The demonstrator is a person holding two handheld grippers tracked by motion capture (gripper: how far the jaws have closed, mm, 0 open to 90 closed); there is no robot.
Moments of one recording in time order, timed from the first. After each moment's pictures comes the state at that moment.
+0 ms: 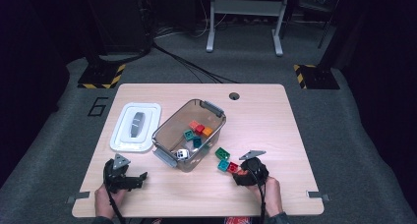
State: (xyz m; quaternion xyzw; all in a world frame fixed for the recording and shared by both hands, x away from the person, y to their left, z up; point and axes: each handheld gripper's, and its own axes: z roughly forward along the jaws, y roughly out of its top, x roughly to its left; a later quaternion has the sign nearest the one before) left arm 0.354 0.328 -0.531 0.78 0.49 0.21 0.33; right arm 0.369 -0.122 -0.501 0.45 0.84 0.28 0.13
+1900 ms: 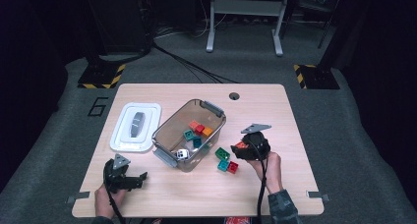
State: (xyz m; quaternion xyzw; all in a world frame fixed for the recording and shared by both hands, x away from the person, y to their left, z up) left arm 0.354 0.328 -0.532 0.78 0.49 0.21 0.33; right arm 0.413 -0.119 -0.429 0.43 0.82 0.34 0.17
